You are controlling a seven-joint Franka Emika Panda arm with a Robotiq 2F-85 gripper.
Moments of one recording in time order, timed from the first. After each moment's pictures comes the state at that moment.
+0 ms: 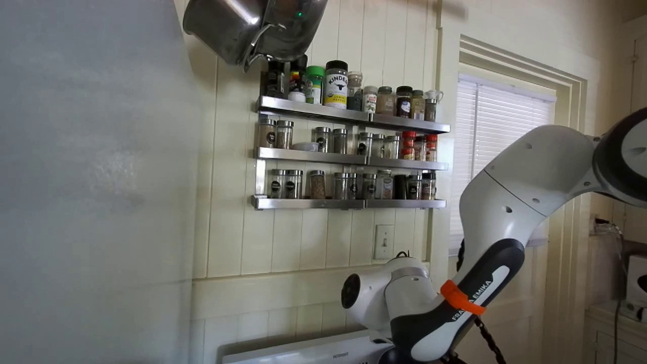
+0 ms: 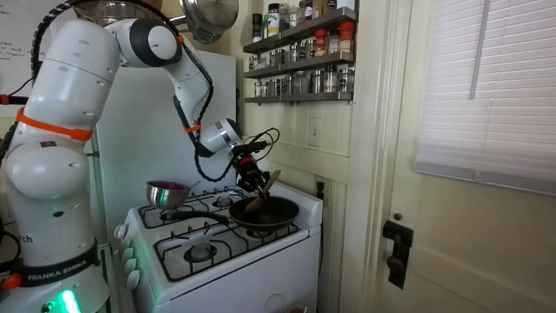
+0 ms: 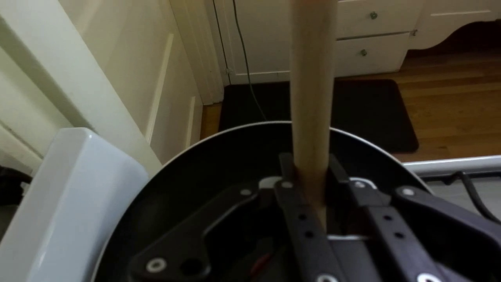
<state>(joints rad) 0.17 0.35 0.20 -2.09 -1.03 1.77 -0.52</state>
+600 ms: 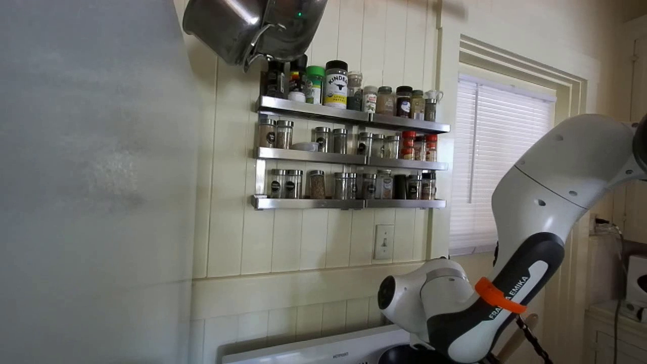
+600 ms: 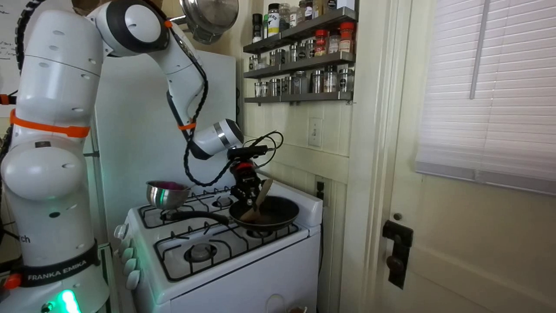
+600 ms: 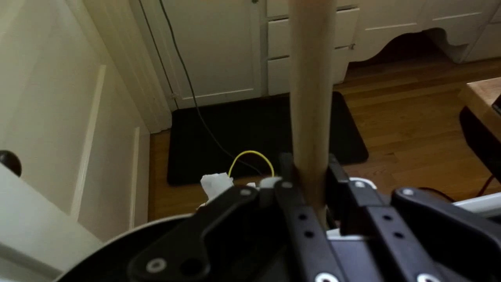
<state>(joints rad) 0.09 0.23 0.15 -2.27 -0.97 1.77 -0.49</state>
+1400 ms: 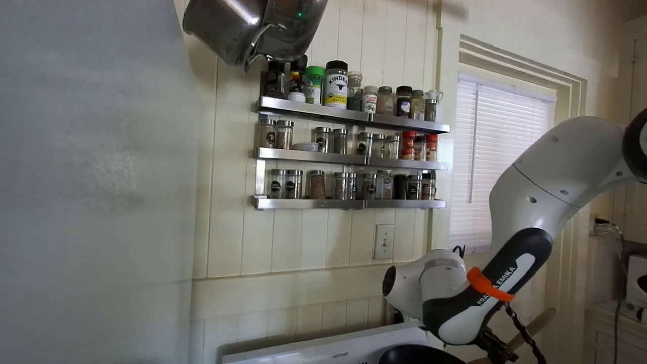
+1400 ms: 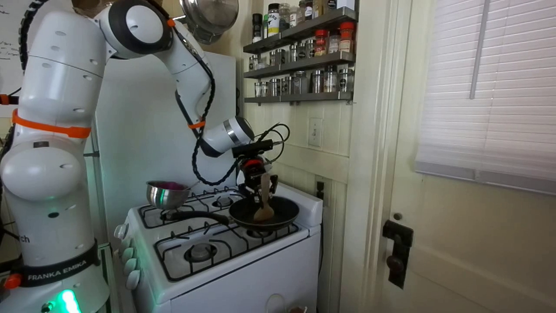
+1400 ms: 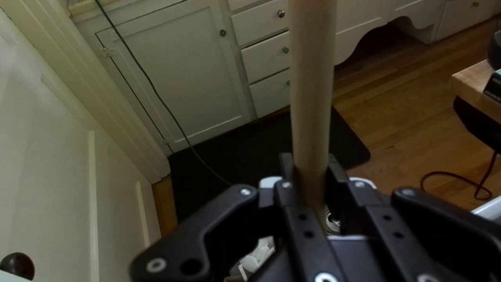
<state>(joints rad) 0.08 0.26 0.11 -2.19 -0.95 1.68 -0.36</state>
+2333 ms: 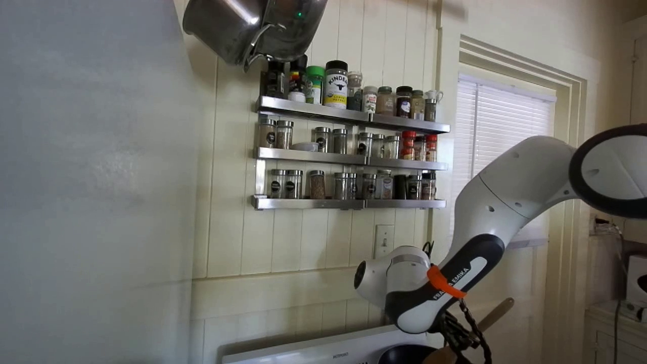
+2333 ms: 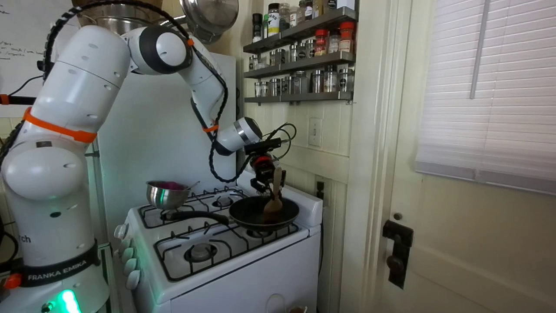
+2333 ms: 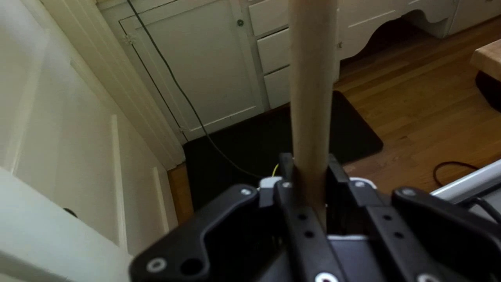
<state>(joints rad) 0.11 0.44 0.14 -1.93 -0.95 1.59 -0.40</state>
